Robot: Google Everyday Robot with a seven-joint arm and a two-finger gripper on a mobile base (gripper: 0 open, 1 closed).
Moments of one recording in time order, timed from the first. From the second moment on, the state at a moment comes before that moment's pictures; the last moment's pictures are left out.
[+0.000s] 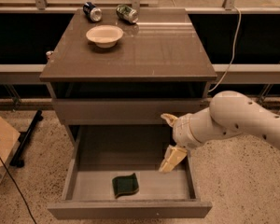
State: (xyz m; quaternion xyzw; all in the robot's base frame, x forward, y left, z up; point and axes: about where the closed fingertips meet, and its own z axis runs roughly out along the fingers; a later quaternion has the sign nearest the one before) arm 0.508 -0.081 0.683 -0.65 0.68 0.14 0.31
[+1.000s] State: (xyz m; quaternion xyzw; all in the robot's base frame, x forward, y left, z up) arm 0.510 -0.069 0.615 -0.63 0.69 0.18 0.30
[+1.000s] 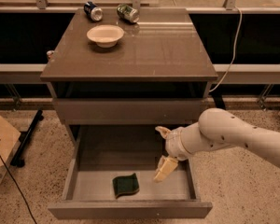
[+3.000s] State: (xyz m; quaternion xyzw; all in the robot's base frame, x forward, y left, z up) arm 0.527 0.007 0.422 -0.59 0.70 0.29 0.27
